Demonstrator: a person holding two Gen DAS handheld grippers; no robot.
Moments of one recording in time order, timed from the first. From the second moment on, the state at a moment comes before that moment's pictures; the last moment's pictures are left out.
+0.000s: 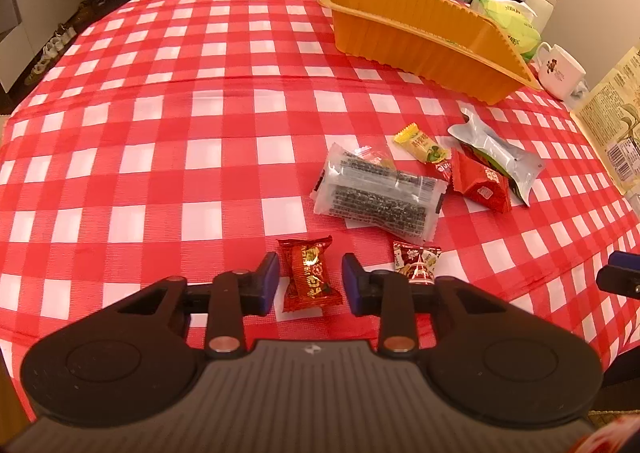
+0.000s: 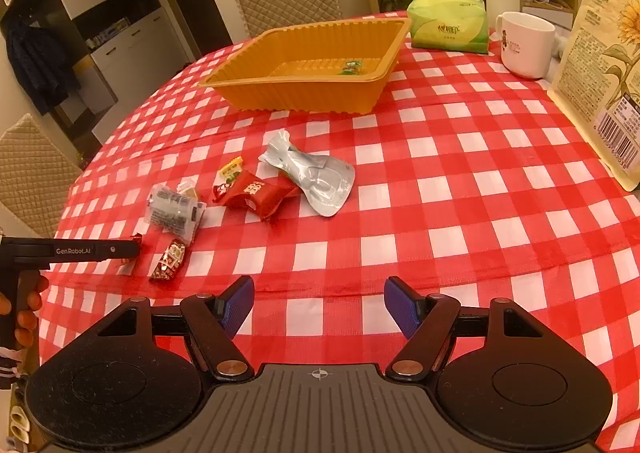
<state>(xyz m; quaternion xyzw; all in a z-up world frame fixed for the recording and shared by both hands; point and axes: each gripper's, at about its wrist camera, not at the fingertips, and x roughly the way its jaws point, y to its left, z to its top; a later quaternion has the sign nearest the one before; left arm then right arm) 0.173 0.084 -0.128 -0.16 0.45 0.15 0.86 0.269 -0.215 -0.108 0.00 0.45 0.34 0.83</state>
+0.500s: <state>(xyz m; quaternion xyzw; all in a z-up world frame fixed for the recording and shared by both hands) 0.166 0.095 -0.126 -0.17 0.45 0.16 0.86 0.295 -0.191 -0.111 -0.04 0.42 0.37 0.83</state>
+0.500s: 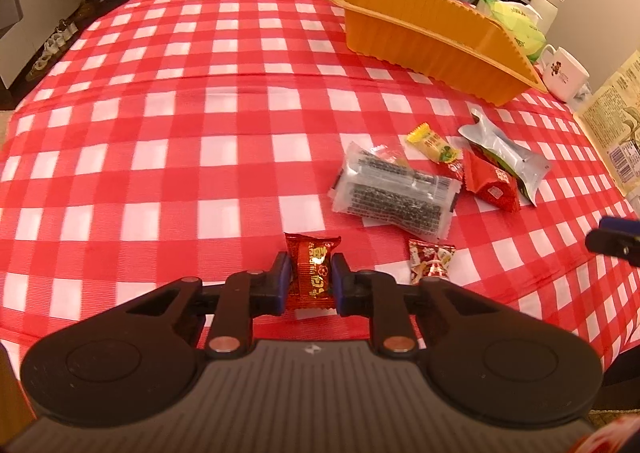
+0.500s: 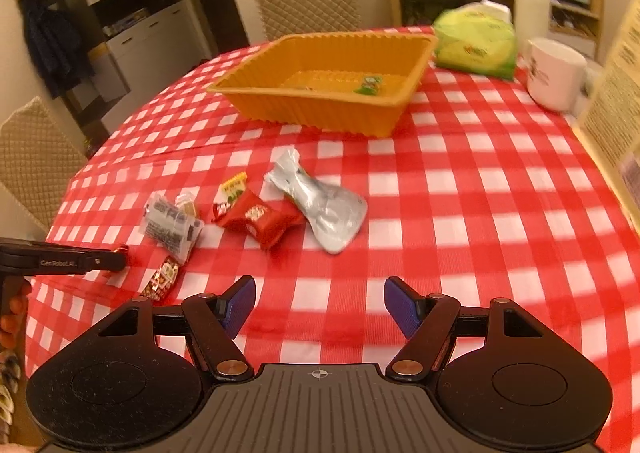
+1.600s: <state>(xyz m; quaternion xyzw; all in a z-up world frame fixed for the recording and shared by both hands) 0.150 0.151 -0.102 -0.19 0.42 0.24 0.85 0.379 -0.083 -0.156 -0.25 0.37 0.50 0.74</state>
